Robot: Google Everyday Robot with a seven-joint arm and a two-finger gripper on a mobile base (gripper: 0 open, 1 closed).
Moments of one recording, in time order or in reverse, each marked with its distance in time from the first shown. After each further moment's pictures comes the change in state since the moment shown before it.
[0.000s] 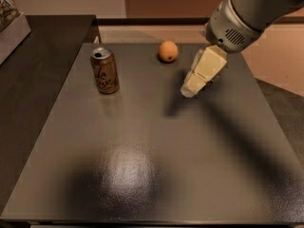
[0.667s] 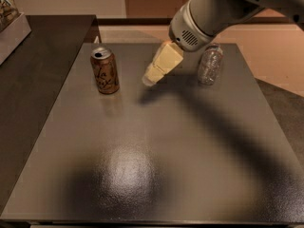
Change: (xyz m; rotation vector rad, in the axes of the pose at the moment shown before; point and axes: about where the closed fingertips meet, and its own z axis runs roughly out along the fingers) arm -0.068 -0.020 0.057 0.043 -0.155 0.038
